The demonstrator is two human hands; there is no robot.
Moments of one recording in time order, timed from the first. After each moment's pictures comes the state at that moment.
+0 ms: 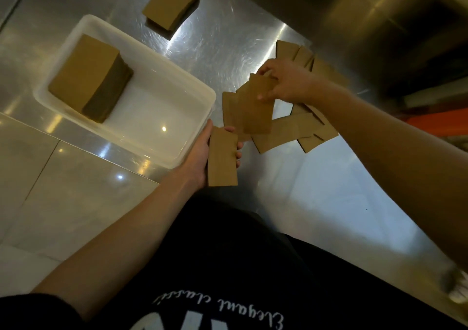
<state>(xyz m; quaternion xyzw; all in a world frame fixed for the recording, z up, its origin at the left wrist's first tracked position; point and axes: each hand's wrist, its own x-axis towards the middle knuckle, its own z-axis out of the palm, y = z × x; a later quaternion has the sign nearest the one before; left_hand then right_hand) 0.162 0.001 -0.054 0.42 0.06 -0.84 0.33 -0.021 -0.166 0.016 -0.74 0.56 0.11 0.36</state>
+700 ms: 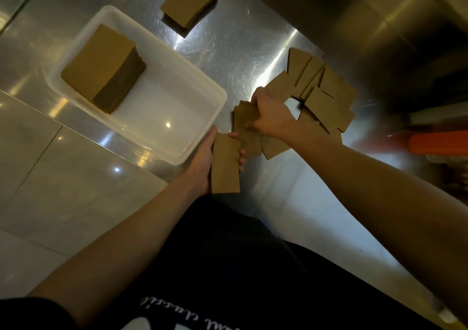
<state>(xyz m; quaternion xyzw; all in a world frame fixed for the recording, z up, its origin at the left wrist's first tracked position) 0.161 0.015 -0.056 0.41 0.10 -0.83 0.35 0.011 -0.116 -0.036 -0.76 0.56 0.12 0.29</state>
